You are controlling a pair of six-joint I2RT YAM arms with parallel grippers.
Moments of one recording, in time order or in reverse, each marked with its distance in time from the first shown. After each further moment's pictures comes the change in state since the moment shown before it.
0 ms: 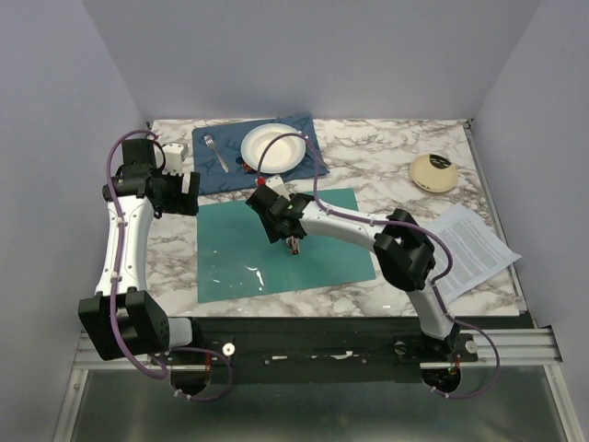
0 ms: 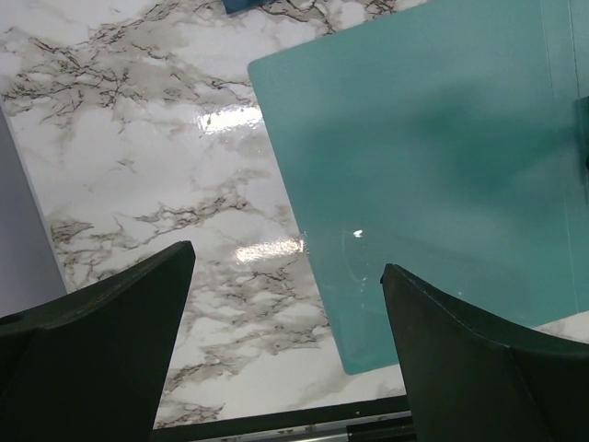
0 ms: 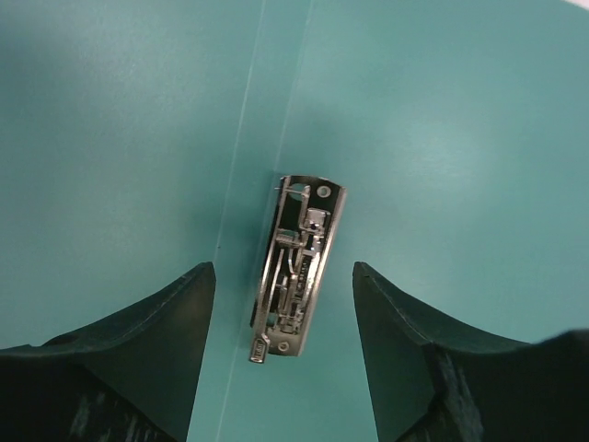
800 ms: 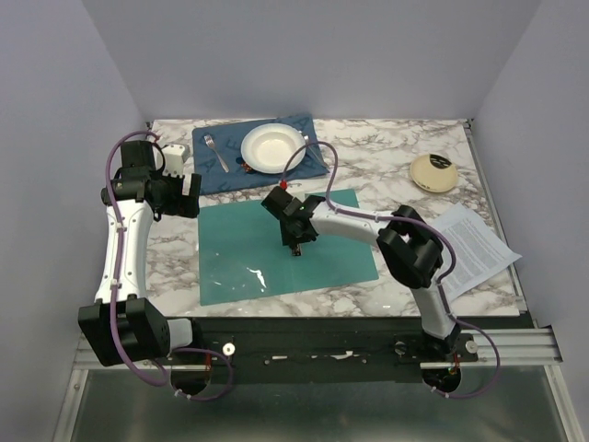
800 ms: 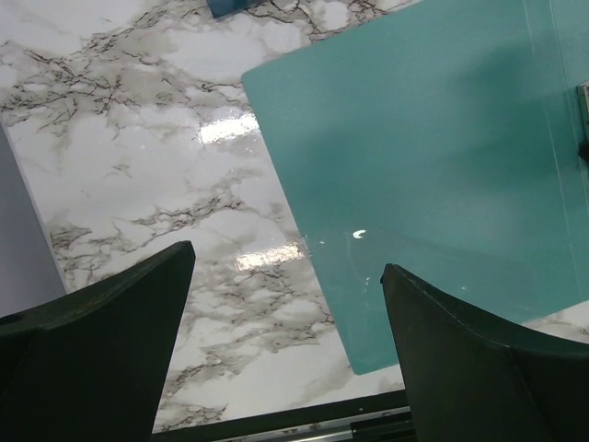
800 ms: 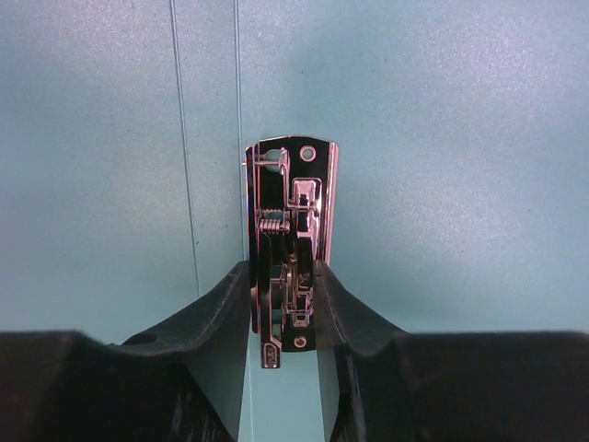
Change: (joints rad) left arm 0.000 -0.036 -0.012 -0.010 0.030 0.030; right arm -0.060 -0.011 -0.133 0.034 -0.170 0.236
